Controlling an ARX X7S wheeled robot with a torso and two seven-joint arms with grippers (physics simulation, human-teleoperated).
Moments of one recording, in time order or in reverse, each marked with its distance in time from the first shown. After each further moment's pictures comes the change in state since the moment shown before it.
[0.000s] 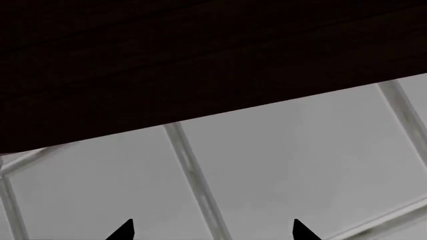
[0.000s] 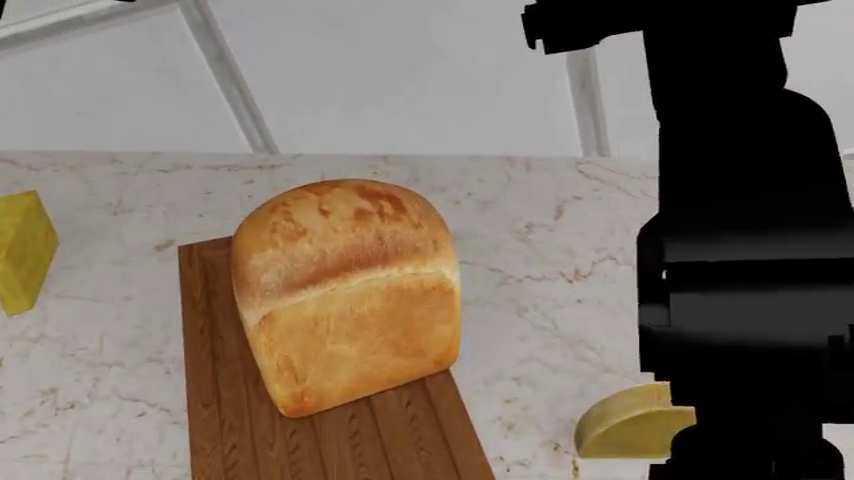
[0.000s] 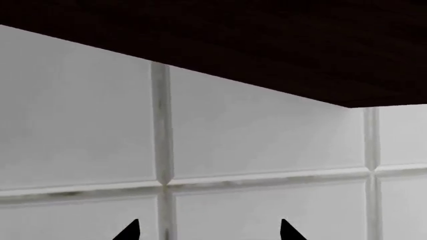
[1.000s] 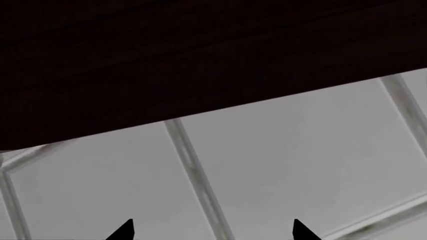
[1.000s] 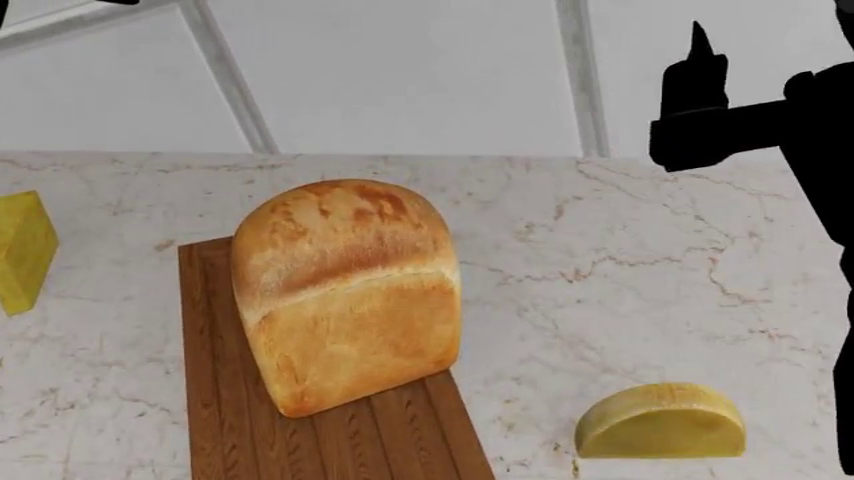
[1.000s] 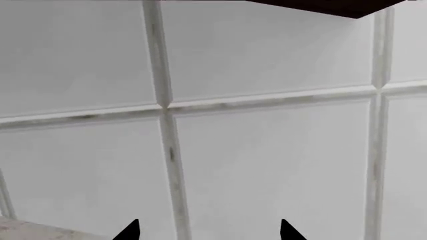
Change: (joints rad) left arm -0.007 -0.016 0.021 -0.011 -0.028 -0.008 -0.025; right arm -0.131 0.234 0.148 -0.236 0.186 0.323 -0.232
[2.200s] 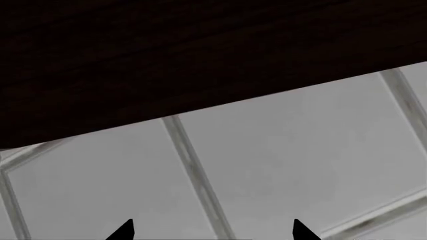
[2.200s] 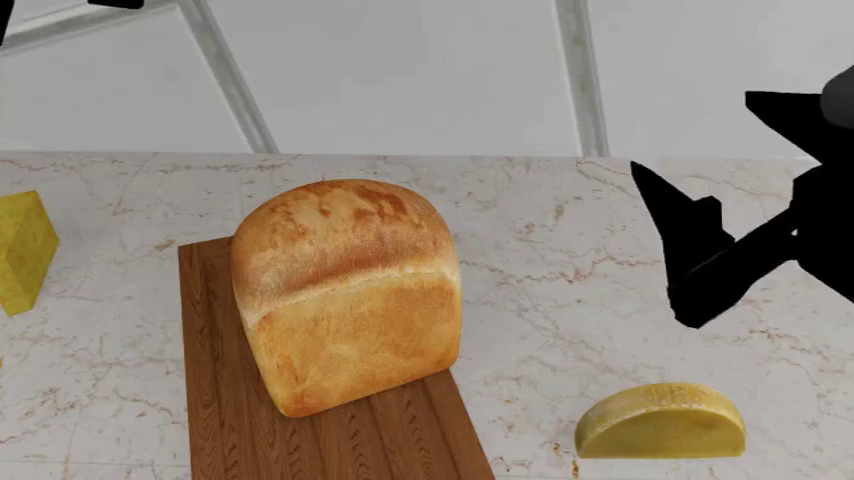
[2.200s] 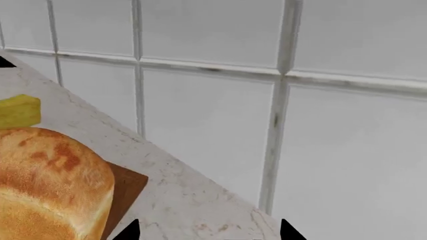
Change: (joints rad) left arm -0.006 -0.018 0.026 -0.010 -0.031 -0.005 -0.022; right arm -0.112 0.259 -0.040 -0.094 0.203 -0.007 -0.413
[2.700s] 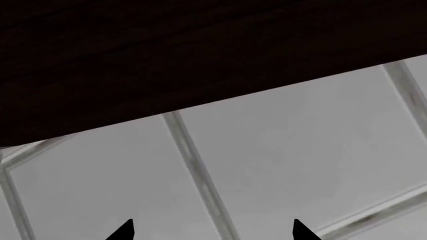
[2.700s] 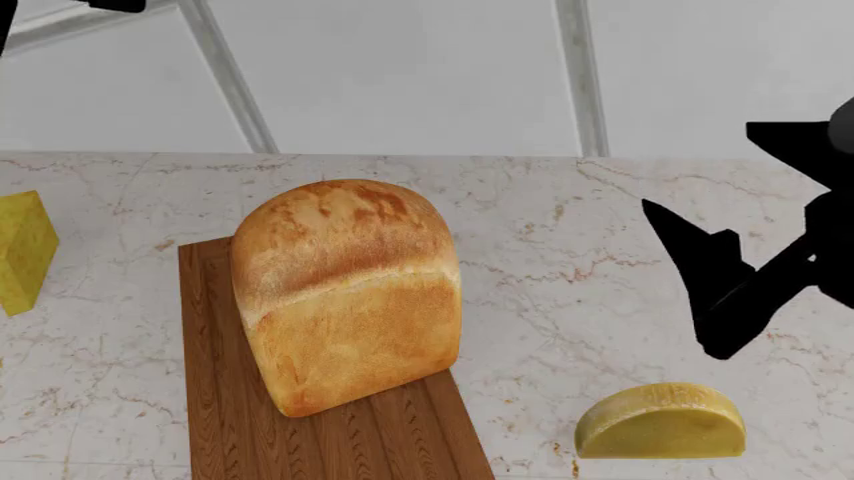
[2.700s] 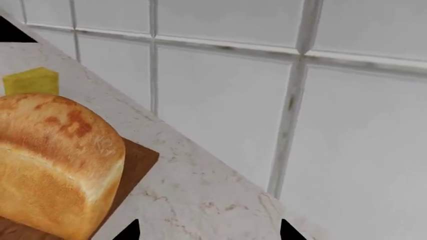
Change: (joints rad) left arm -0.006 -0.007 0.015 -0.011 -0.006 -0.010 -0.011; right arm -0.011 0.065 -0.048 0.078 0.000 -0.082 -0.099
